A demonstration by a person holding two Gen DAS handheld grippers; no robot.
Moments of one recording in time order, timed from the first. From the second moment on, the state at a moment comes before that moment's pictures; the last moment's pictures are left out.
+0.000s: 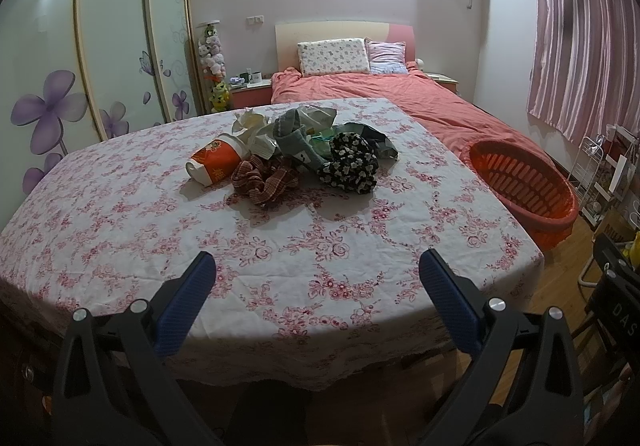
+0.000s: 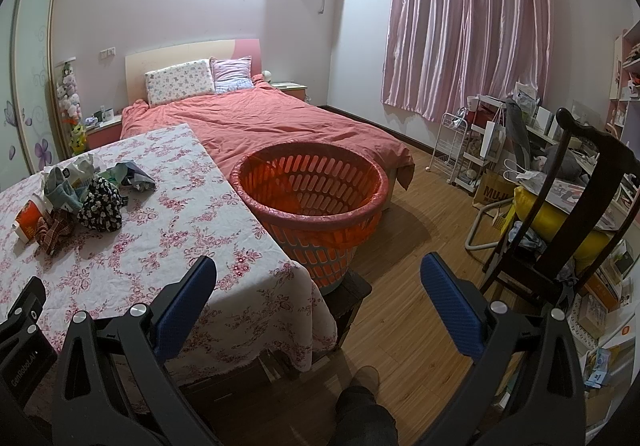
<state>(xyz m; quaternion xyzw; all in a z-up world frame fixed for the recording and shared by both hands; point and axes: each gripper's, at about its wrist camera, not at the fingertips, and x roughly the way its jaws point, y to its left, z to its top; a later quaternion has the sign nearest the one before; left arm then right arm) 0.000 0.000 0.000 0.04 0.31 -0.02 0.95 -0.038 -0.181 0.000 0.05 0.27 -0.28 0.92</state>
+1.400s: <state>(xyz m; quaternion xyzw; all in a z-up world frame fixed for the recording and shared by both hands) 0.112 0.134 -0.031 -0.06 0.36 0.03 0.93 0.159 -0.079 -0.016 0.07 0.32 -0.03 0.94</state>
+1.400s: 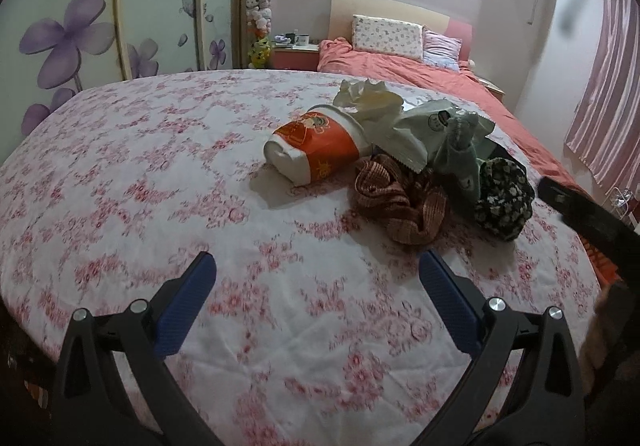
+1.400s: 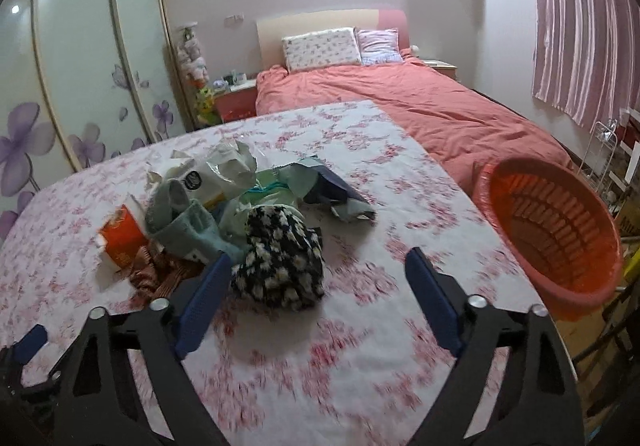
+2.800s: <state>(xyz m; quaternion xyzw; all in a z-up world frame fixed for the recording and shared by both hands) 0.170 0.112 -0.025 -0.07 0.38 -0.04 0.92 0.125 -0.131 -0.005 0.08 0.31 -0.05 0.95</state>
